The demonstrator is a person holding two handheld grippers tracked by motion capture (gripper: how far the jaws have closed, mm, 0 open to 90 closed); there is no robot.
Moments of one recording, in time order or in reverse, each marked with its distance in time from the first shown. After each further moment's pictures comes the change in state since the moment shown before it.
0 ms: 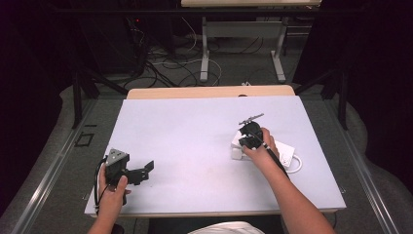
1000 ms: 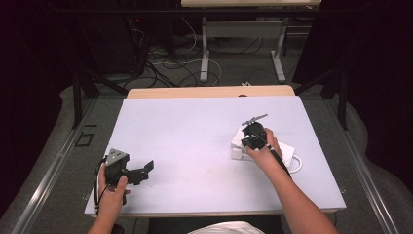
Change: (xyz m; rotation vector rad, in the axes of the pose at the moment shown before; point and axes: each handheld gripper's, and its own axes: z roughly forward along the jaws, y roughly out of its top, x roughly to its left) left arm 0.000 0.000 0.000 -0.003 0.004 -0.005; right arm -0.004 -0.004 -0.009 -0.014 0.006 0.000
